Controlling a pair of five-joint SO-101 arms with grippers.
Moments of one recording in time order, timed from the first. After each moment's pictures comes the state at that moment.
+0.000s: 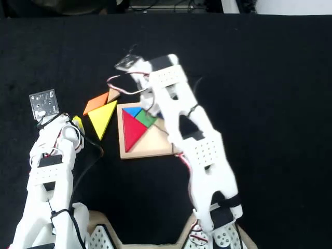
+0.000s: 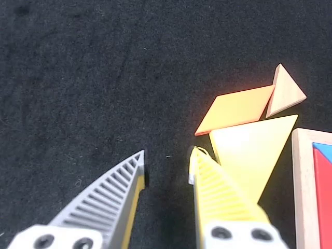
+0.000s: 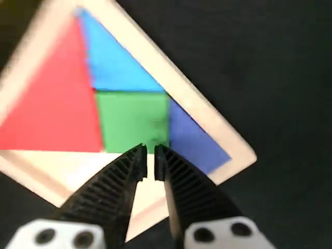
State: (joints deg) left arm -17.5 -39.0 76.2 12.4 2.2; right arm -24.0 50.3 -47.9 94.3 28.6
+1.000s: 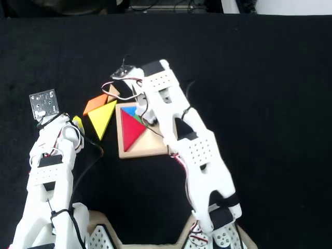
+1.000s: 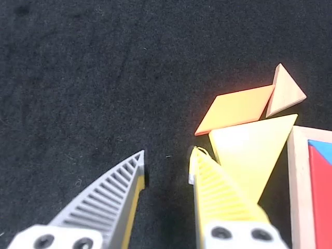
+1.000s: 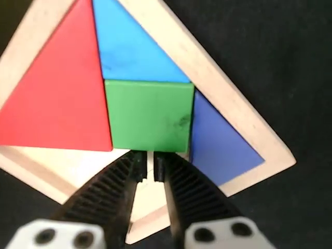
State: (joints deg) left arm -17.5 -39.0 76.2 12.4 2.2; right arm -25.1 55.3 -48.2 96.2 27.6
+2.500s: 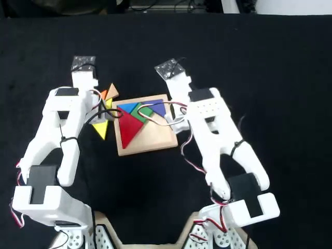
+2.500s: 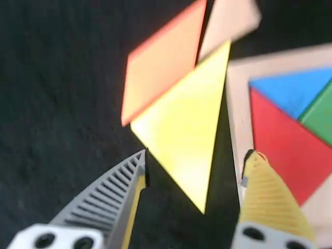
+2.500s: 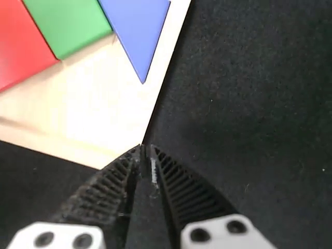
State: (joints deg) left arm -6.5 4.7 23.6 53.8 -3.3; right arm -14.7 -1.1 25.5 60.5 15.5
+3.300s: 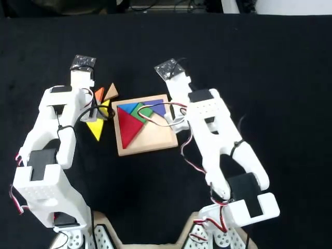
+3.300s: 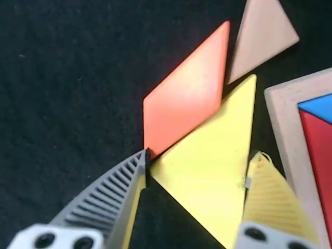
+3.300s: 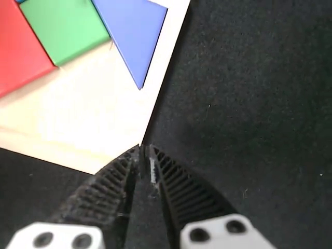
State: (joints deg) left arm -11.0 16.0 17.9 48.3 -16.6; right arm -14.7 -1.1 26.0 59.4 15.5
